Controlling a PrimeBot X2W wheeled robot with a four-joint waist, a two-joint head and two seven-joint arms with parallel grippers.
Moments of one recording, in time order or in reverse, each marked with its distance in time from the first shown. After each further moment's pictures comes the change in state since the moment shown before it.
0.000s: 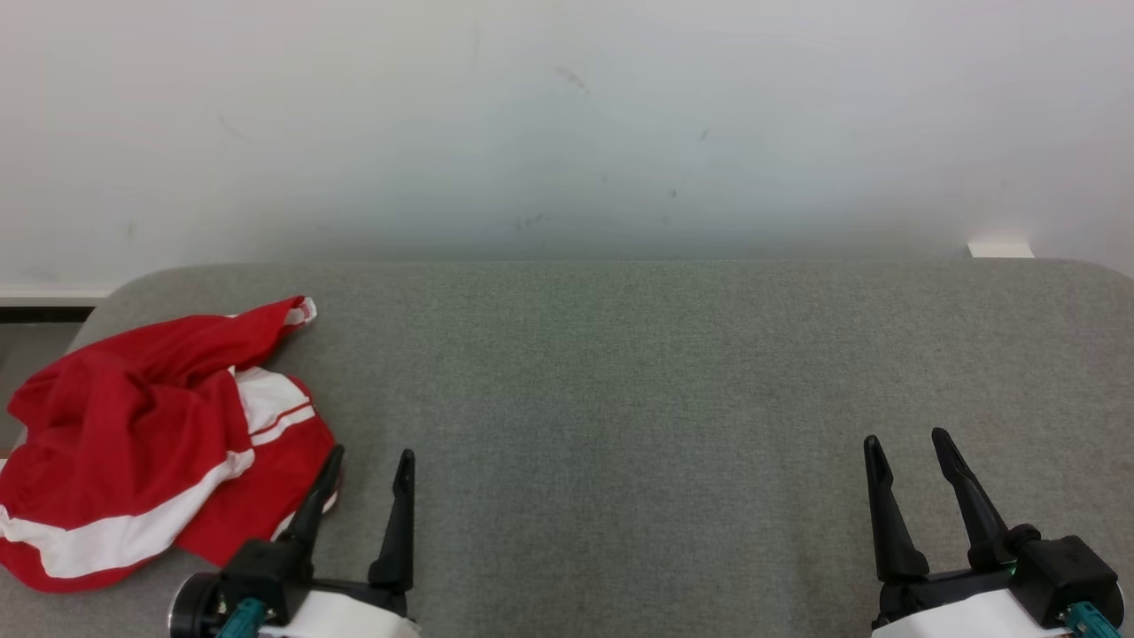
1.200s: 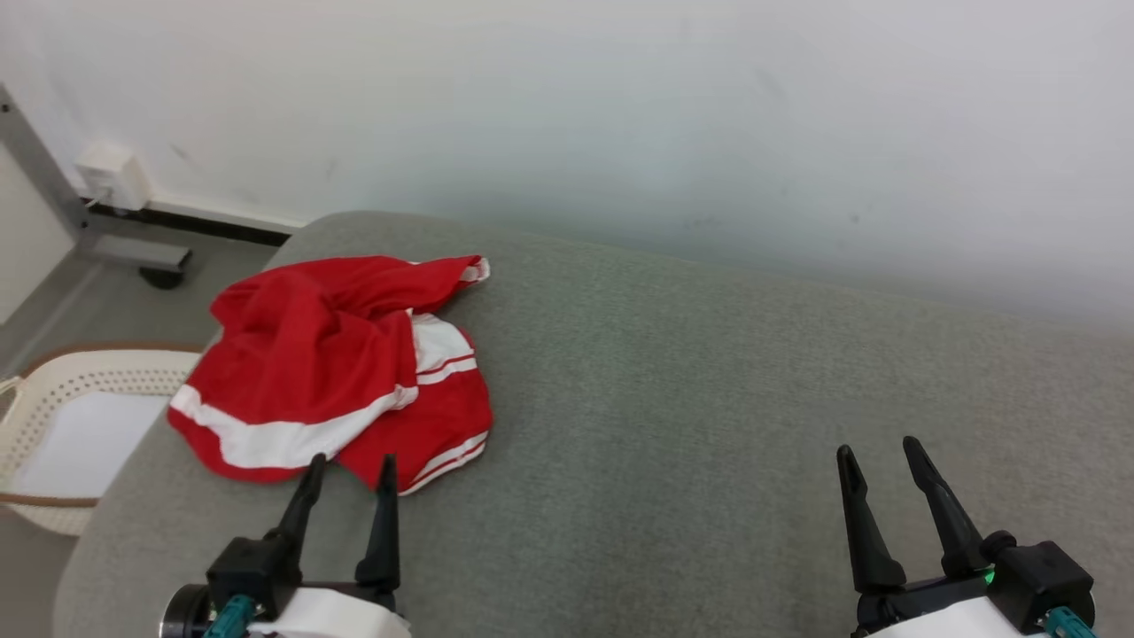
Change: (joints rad) left arm -0.015 0.000 0.017 0.052 -0.032 0.007 -0.001; right arm 0.005 -0.002 0.050 0.000 0.039 0.000 0.000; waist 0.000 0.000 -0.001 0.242
